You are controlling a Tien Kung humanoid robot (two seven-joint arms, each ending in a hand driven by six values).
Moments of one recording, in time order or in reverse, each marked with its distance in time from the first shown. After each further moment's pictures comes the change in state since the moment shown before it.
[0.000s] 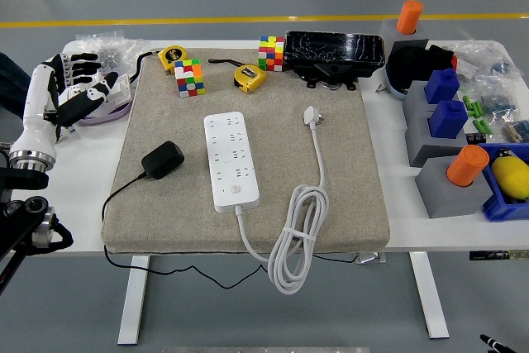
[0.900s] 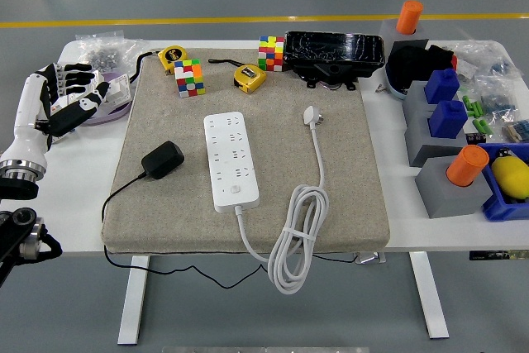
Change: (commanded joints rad) left arm 0.062 0.008 -0.044 -0.047 0.045 -0.028 0.047; right arm -0.033 0.003 -0.048 -0.013 -0.010 -0.028 0.013
